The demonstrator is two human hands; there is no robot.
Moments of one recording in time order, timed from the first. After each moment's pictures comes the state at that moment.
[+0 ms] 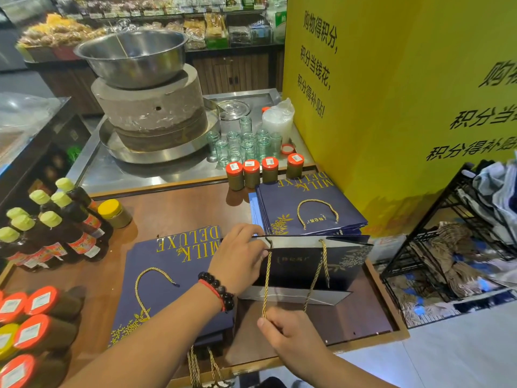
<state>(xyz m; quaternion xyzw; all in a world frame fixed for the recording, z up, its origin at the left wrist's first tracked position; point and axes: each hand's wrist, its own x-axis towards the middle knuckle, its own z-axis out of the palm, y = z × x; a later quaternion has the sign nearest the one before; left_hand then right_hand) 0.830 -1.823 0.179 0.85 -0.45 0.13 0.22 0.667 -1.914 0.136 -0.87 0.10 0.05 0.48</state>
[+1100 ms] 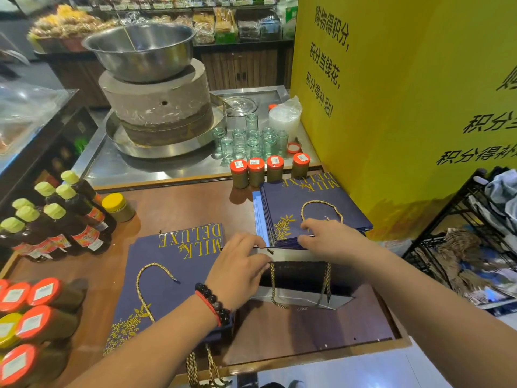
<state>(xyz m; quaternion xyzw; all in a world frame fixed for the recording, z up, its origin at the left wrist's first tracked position) 0.820 -1.813 0.173 0.83 -0.48 0.12 0.25 0.773 -2.031 0.228 -0.95 0.19 0.19 0.17</state>
